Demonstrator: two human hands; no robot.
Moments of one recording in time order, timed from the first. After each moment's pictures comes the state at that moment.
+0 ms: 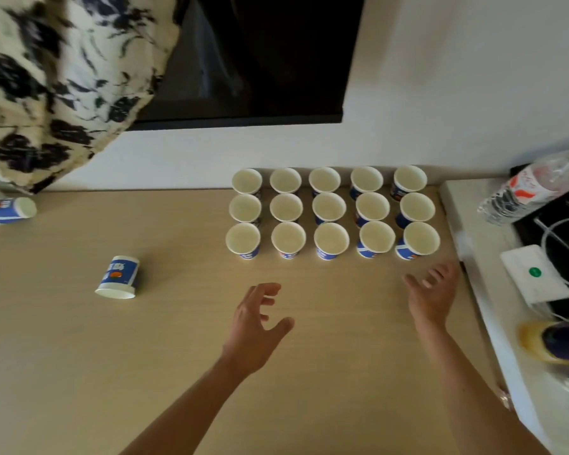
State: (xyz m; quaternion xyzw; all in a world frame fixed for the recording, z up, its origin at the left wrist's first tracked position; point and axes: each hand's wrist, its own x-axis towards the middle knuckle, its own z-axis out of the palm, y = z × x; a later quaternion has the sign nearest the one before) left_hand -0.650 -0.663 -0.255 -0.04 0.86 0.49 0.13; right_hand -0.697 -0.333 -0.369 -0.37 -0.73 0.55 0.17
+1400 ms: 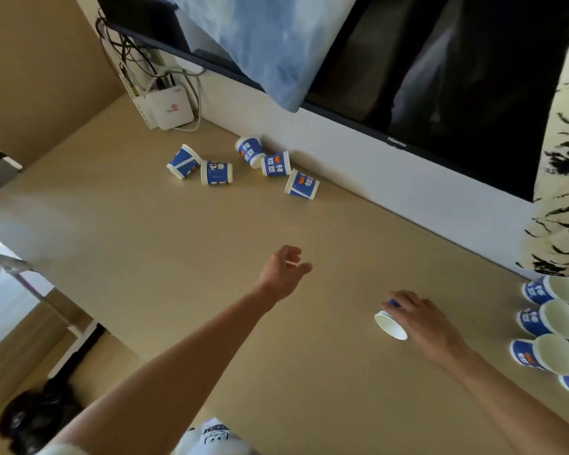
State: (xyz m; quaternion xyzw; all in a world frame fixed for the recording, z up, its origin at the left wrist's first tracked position) left_hand -0.701 -1.188 -0.286 -0.32 0.77 0.54 0.06; right_hand -0.766 -0.886 -0.276 0.41 -0.88 -0.14 -0.19
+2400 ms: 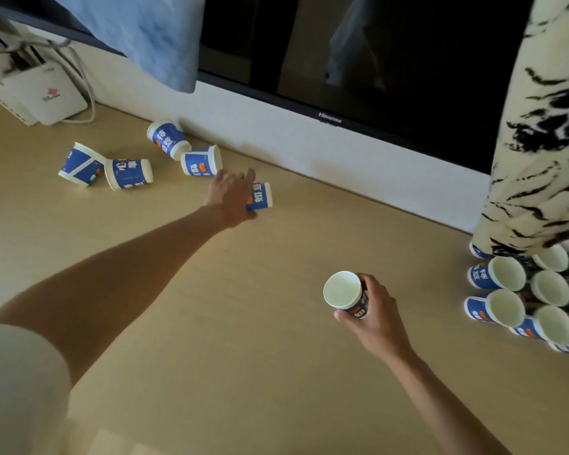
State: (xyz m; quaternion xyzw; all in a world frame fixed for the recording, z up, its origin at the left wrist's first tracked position) left_hand -0.869 -1.252 -0.305 0.02 1.00 0.02 0.07; right_hand -0.738 -0.906 -0.294 0.06 -0.92 0.35 -0.15
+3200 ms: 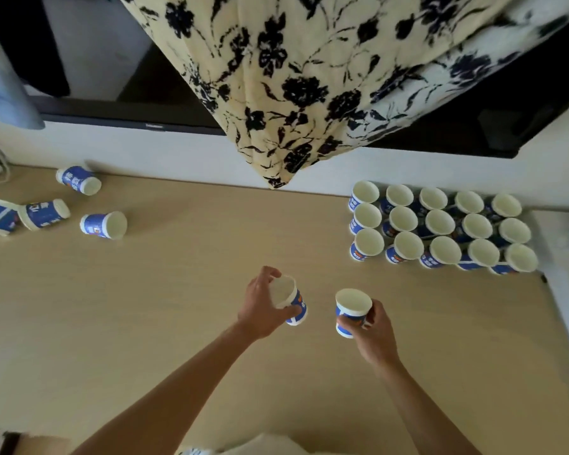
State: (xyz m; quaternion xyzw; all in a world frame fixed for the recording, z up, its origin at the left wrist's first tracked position) left_hand -0.663 -0.940 -0.252 -0.08 0.87 0.46 0.15; right_hand -0.619 -0.701 -0.294 -0.24 -0.77 0.58 -0.09
